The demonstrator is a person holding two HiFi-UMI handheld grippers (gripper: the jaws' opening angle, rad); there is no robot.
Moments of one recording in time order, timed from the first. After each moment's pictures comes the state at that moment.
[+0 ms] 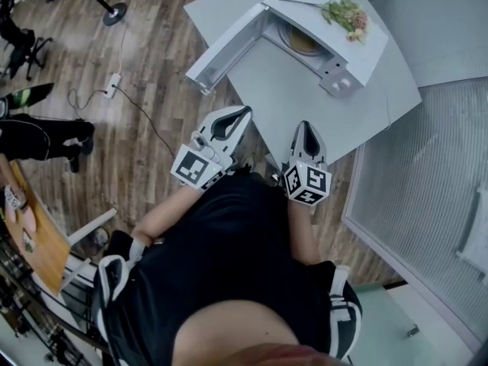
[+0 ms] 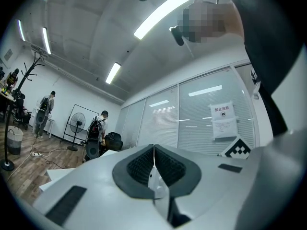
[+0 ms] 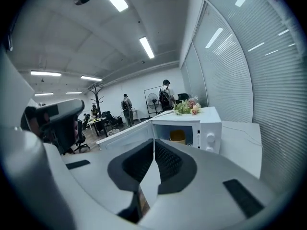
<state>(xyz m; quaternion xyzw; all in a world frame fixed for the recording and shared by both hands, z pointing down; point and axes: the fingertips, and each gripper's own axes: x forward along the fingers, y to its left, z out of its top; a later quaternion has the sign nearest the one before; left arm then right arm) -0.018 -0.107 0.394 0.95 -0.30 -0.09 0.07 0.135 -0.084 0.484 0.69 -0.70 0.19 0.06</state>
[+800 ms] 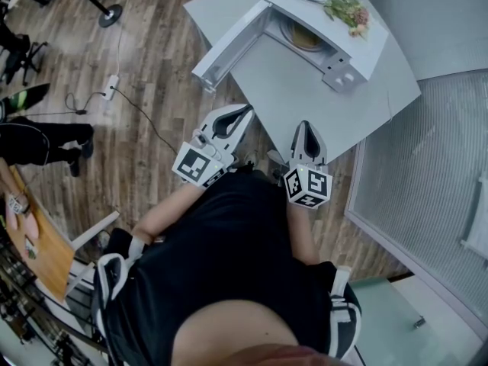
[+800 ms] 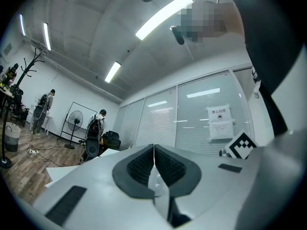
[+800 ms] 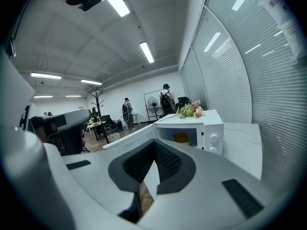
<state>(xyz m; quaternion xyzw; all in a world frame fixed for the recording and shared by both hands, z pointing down) -0.046 -0.102 0.398 0.95 -0.28 -0.10 0.08 0.099 -0.069 0.467 0.69 -0.70 0.17 0.04</state>
